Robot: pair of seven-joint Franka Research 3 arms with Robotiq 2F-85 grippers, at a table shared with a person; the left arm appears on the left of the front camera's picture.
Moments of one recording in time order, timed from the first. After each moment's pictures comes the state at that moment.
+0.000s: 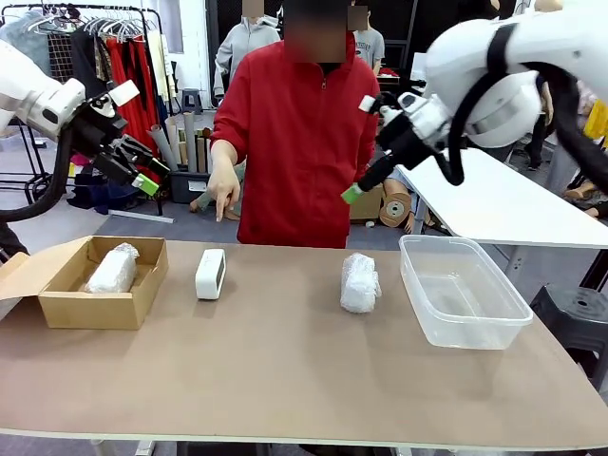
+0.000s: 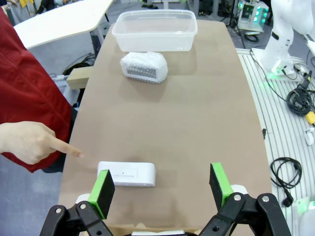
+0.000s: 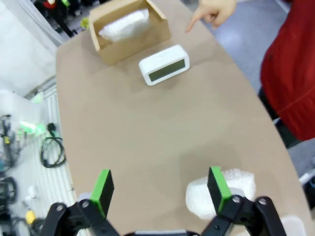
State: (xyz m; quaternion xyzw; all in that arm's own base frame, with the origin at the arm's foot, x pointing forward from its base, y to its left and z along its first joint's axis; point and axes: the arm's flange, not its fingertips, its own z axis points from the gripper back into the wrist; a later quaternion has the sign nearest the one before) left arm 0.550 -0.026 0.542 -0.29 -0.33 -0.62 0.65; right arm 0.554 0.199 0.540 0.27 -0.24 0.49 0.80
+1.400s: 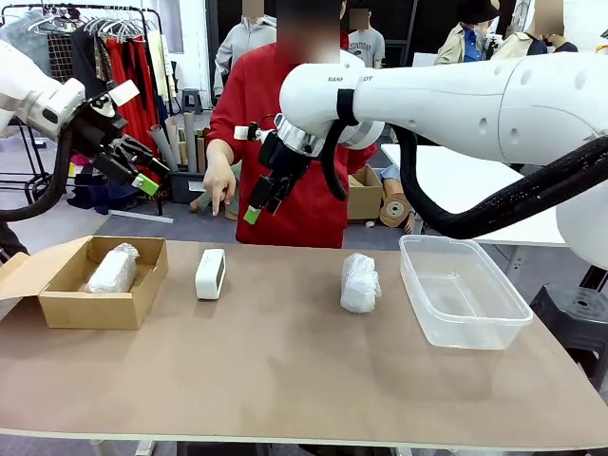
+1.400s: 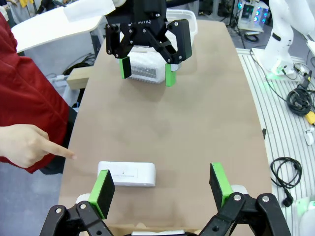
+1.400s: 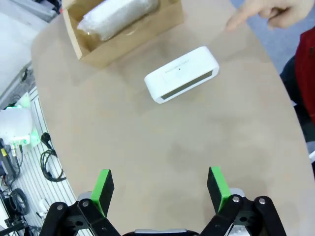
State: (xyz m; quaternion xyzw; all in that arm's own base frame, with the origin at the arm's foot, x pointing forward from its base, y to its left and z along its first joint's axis) left arm 0.550 -0.026 0.542 -0.29 -0.33 -0.62 0.65; right arm 0.592 0.408 0.502 0.19 -0.11 0.49 0.84
